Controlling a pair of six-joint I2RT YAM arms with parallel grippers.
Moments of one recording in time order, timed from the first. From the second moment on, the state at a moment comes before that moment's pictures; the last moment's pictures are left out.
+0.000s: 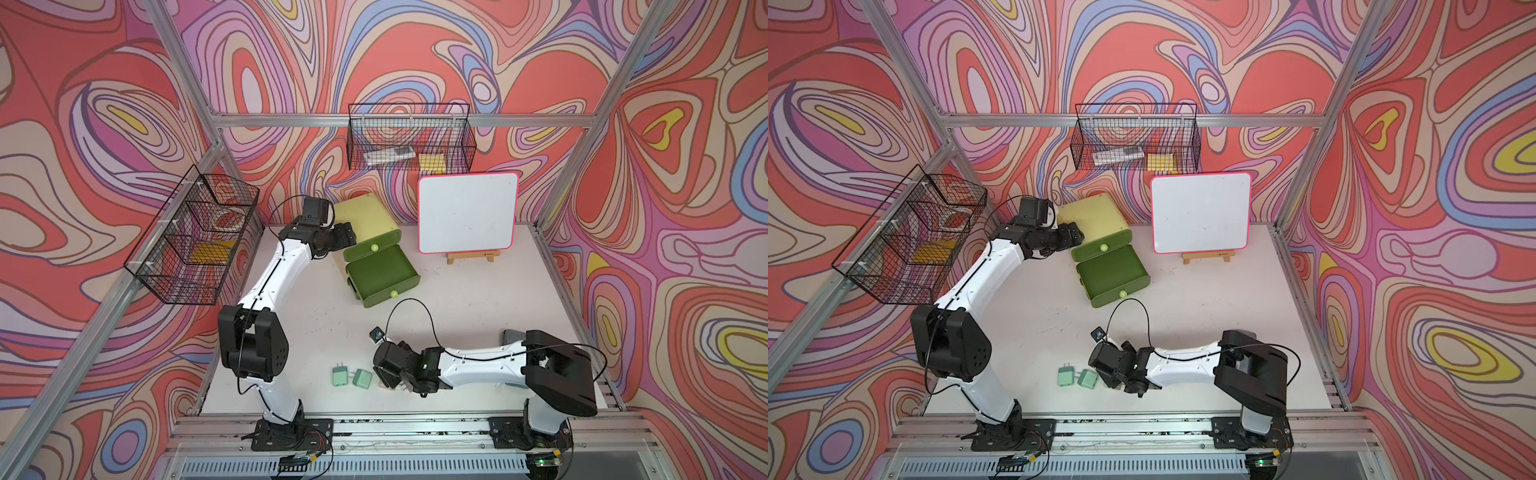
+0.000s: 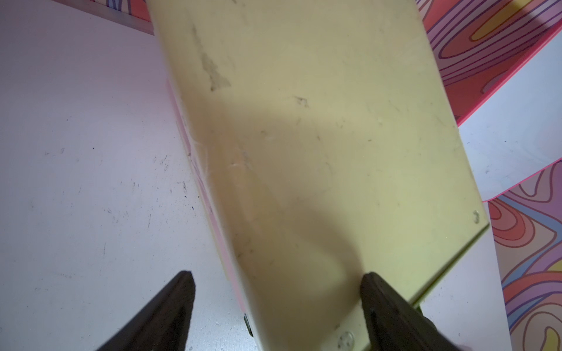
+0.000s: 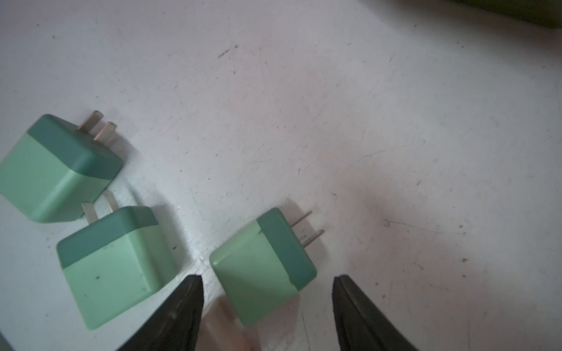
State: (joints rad) left arm -0.16 1.76 1.65 -0.70 0.15 -0.43; right arm 1.24 1.74 0.96 -0.22 0.33 0.38
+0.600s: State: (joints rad) left arm -0.16 1.76 1.65 -0.69 0.15 -0.43; right arm 1.21 1.74 0.90 -0.22 0.35 0.41
